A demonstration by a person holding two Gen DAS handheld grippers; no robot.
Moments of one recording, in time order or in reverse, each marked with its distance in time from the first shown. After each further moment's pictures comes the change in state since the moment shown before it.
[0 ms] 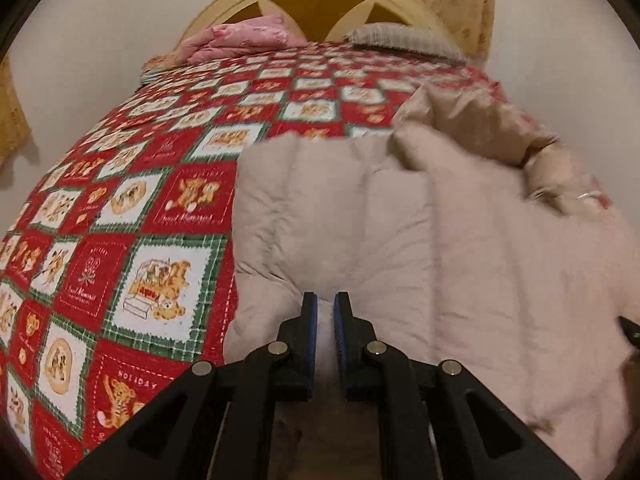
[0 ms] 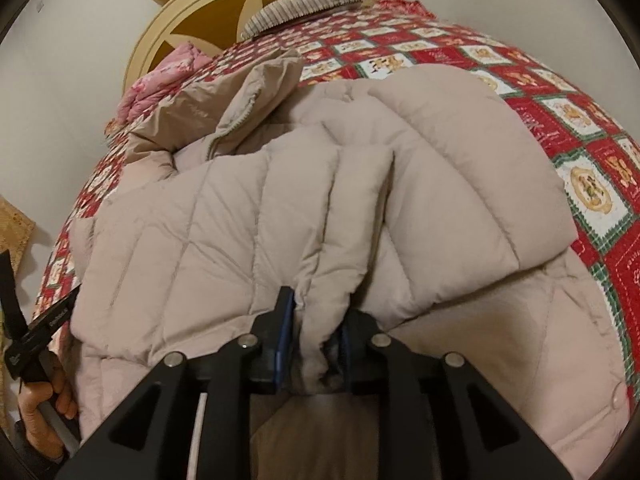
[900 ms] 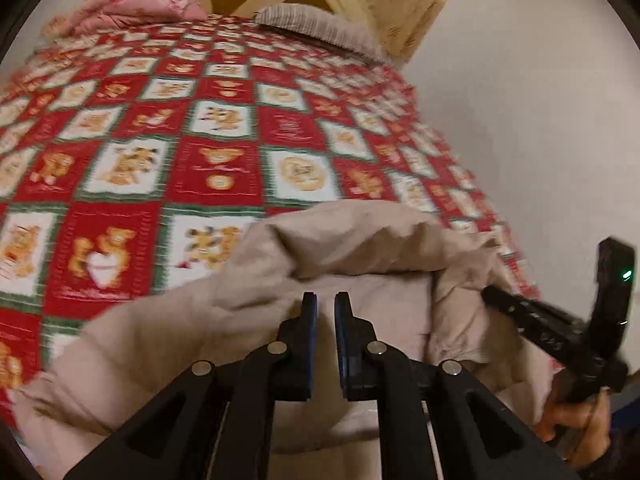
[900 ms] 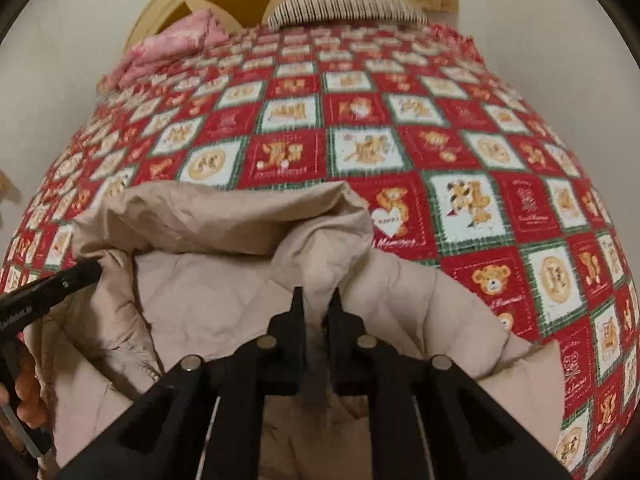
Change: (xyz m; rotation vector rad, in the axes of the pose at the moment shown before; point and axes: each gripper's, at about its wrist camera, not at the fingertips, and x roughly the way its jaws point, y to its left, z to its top) left arm 0.096 -0.065 0.128 -0.062 0.133 -0.481; right arm 0.082 0.052 0.160 -0.200 -0.025 -0.129
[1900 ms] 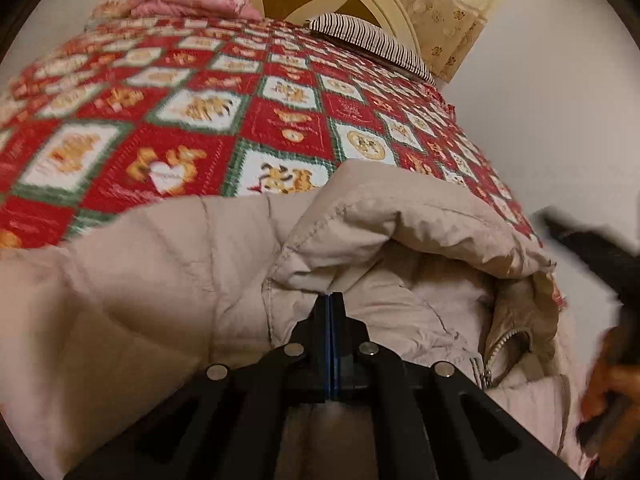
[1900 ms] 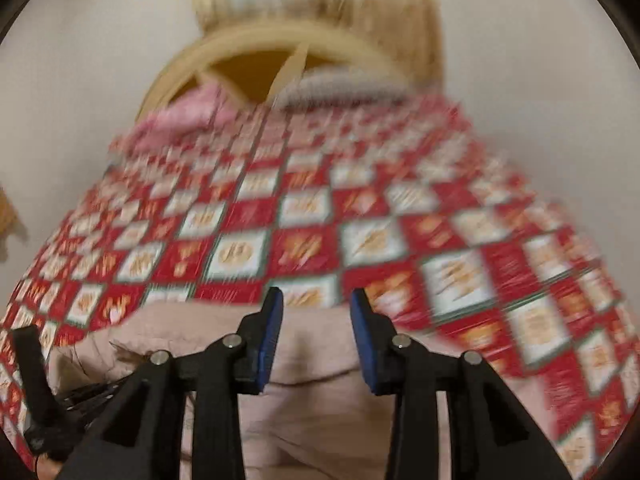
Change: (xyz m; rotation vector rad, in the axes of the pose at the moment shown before) left arm -0.007 0.023 -0.051 -0.063 -0.076 0.187; right arm 0.023 0.042 0.036 -0.015 -0.097 0.074
